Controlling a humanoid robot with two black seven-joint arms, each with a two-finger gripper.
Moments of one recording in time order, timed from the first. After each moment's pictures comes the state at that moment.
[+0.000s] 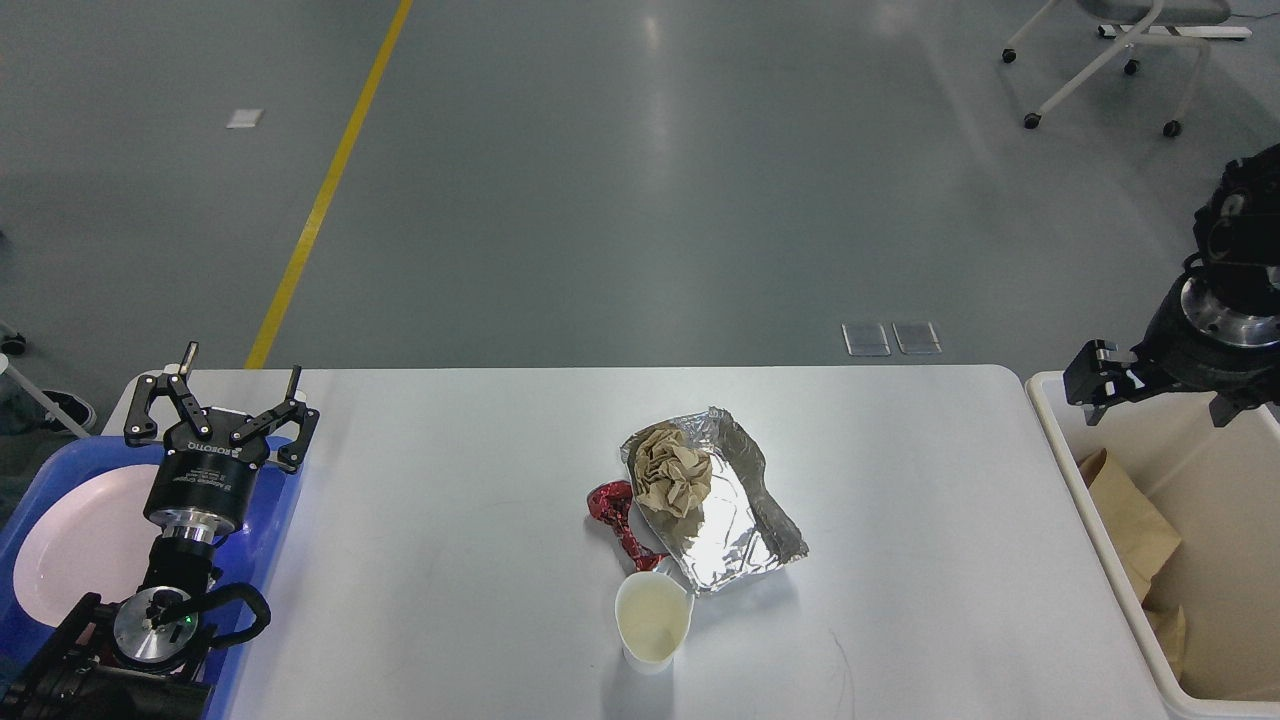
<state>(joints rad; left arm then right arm) -0.31 0.14 -1.55 -0.64 0.11 -0.71 -0.11 2.06 -0.43 -1.36 1.26 -0.24 0.74 -0.22</state>
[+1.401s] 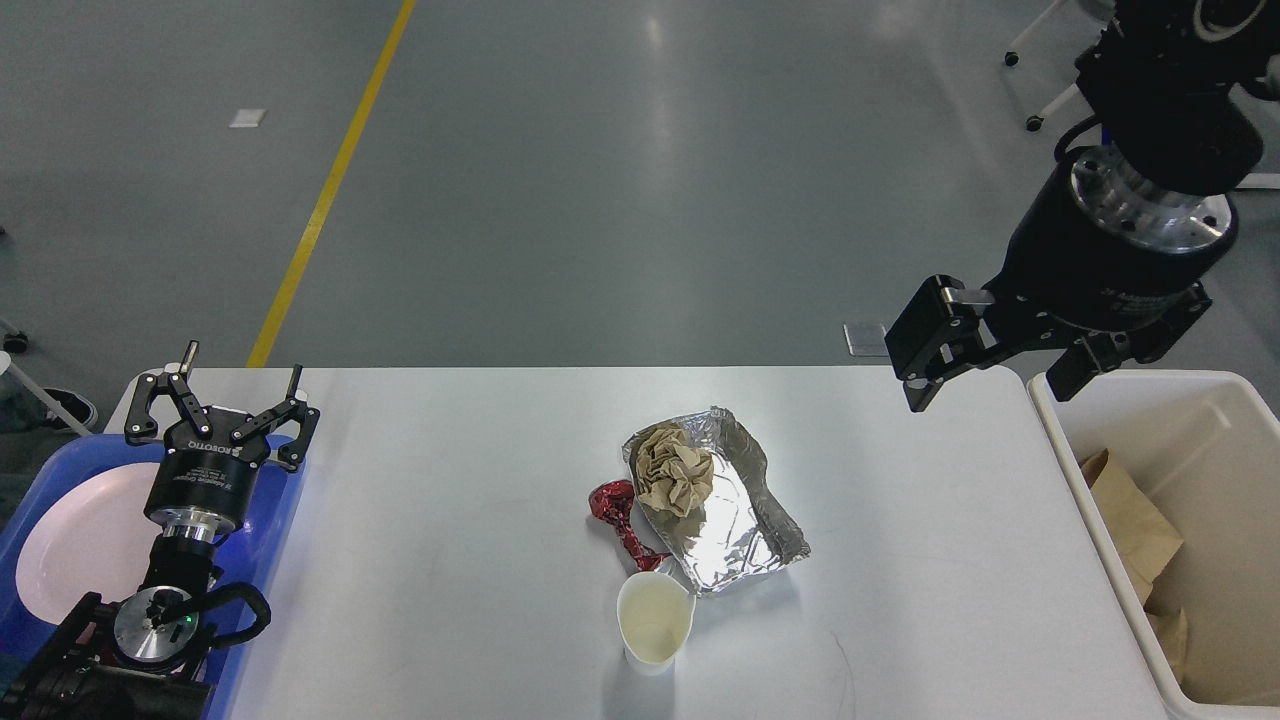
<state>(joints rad) -0.31 0.14 -1.55 -0.64 0.11 -0.71 -0.11 2.60 -0.27 -1.27 1.62 0.05 0.91 -0.21</state>
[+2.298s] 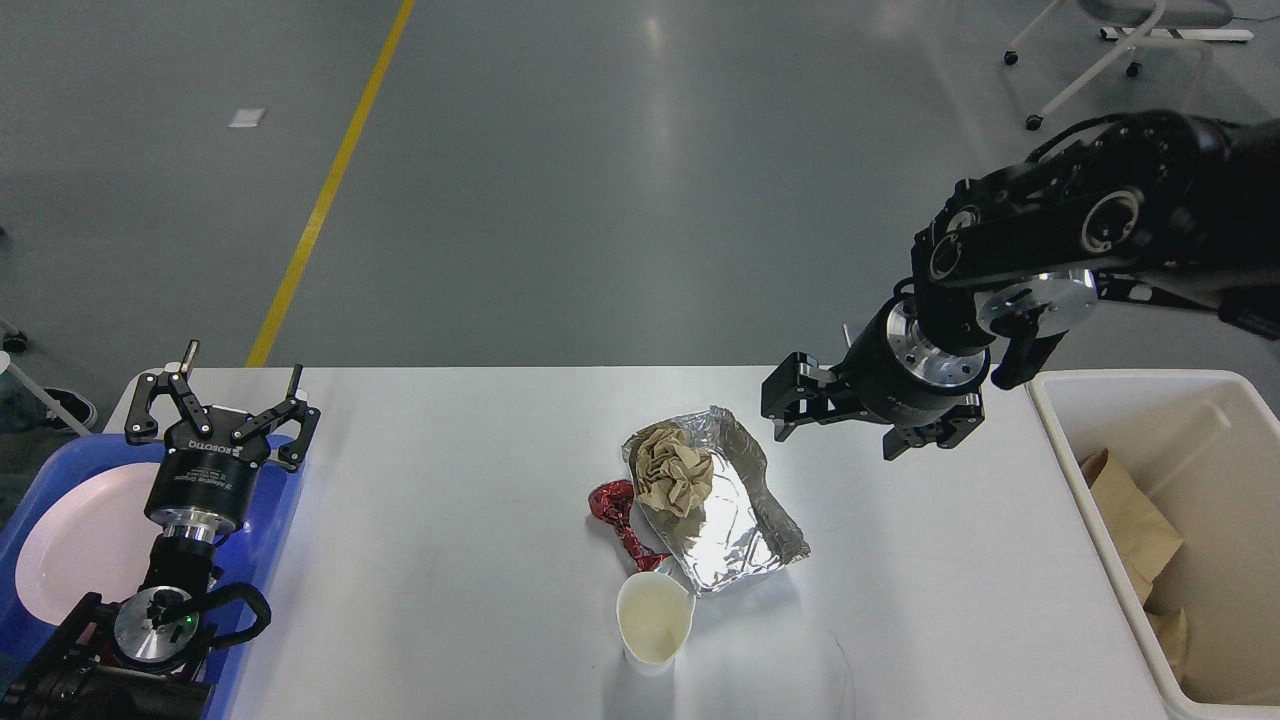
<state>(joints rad) -0.31 0.14 -1.55 -0.64 0.11 -0.71 -0.11 2.03 -0.14 -1.09 1.48 0.22 0.29 -0.22</state>
